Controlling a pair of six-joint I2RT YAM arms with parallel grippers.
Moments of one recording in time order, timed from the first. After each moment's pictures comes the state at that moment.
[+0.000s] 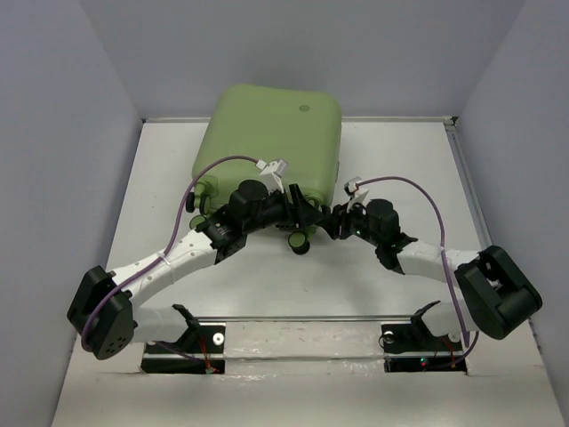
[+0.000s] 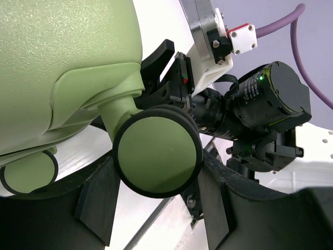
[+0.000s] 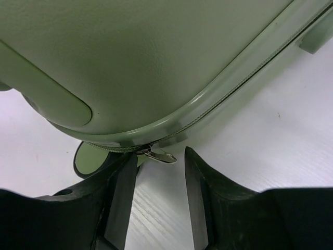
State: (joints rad) left arm -0.79 1.24 0.85 0.10 0.23 -0.81; right arm 0.54 1.37 0.48 0.59 -0.21 0.23
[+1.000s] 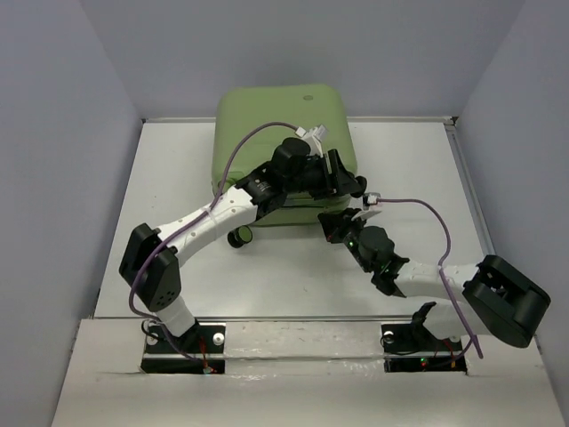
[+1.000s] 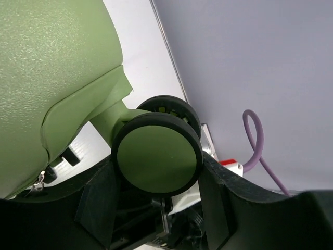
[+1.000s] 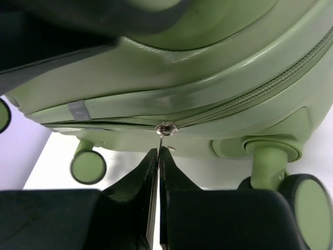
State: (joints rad) left arm -0.82 1.62 1.38 -0.09 0.29 -0.90; right arm 0.83 1.30 0.36 0.89 0.33 0.65
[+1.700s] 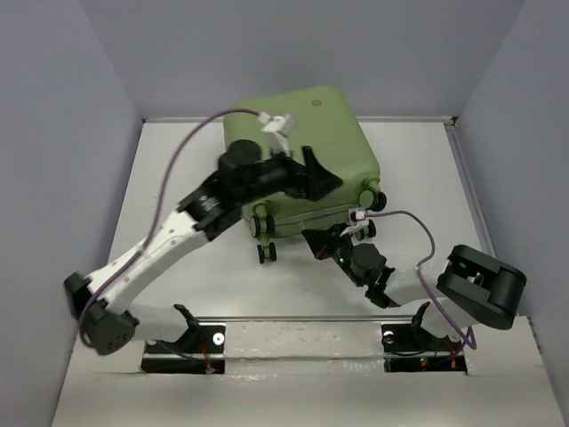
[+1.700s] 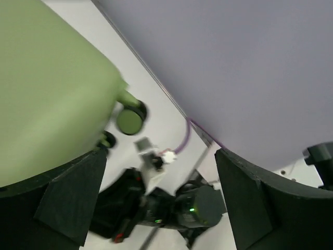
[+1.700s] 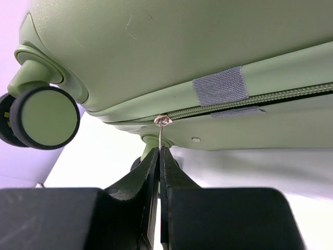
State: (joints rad) left arm -0.87 1.36 1.35 -0.16 0.24 -0.65; right arm 0.98 1.46 0.29 1.17 0.37 0.70
